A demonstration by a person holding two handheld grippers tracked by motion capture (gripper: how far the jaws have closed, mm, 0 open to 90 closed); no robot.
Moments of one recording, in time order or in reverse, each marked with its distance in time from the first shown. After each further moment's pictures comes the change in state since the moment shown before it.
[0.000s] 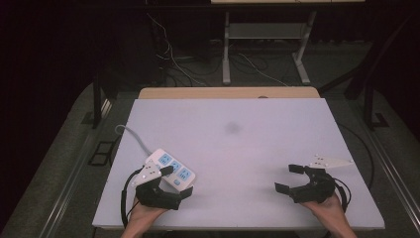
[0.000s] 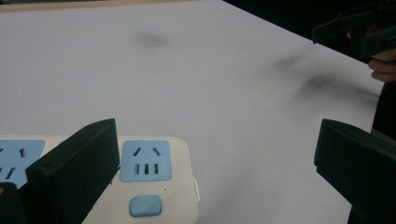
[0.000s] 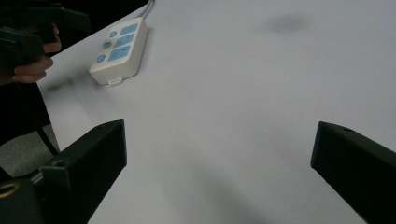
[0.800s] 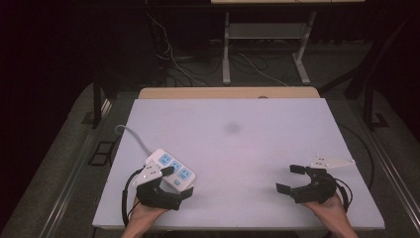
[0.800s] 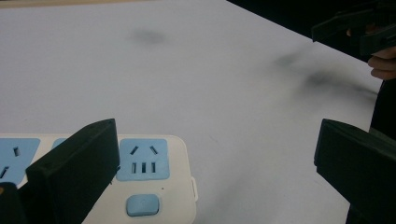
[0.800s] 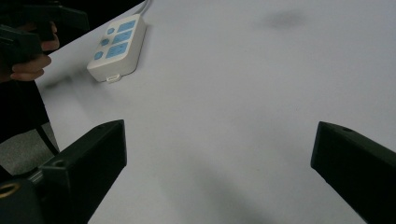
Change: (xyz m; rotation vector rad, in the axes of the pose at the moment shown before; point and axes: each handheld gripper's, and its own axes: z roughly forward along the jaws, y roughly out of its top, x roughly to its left) left arm 0.000 0.000 0.001 0.007 -0.006 -0.003; right arm -0.002 -0.001 -0.002 0.011 -0.003 0.004
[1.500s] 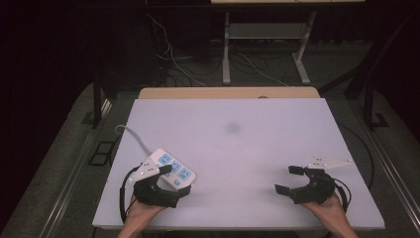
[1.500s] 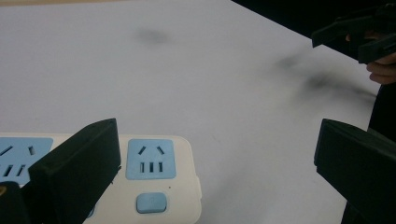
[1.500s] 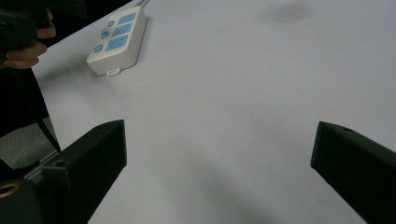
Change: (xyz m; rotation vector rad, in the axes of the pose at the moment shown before) left arm 0.004 0.007 -0.005 0.015 -0.001 -0.018; right arm 0.000 -0.001 0.003 0.025 0.004 -0.004
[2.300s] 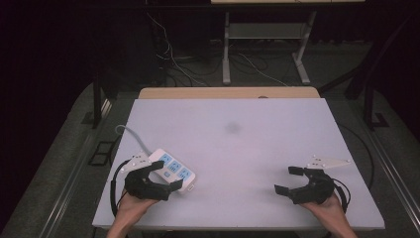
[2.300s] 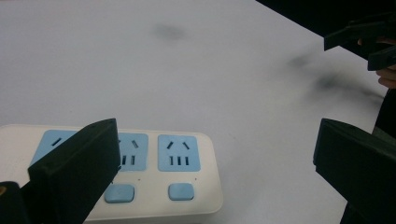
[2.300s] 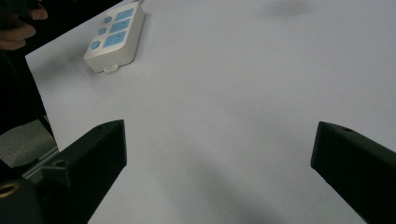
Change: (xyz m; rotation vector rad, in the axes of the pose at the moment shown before) left arm 0.016 0.016 -0.016 0.058 0.032 -0.029; right arm 0.000 -0.001 0.002 0.010 -0.005 0.000
